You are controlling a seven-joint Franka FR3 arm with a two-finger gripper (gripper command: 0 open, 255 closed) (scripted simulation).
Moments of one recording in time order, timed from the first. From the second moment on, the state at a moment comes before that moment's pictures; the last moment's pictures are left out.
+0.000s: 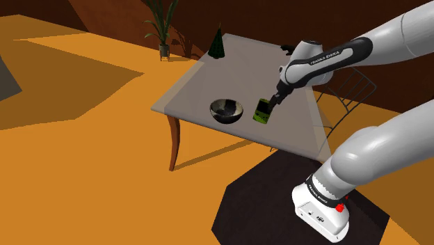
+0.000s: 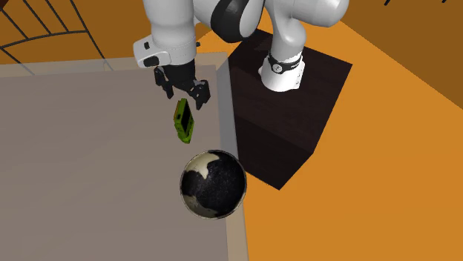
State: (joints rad) arm -0.04 -0.33 -0.37 -2.70 -0.17 2.50 -0.40
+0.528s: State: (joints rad) arm -0.03 -0.29 -0.38 -2.71 -0.16 2.55 -0.41
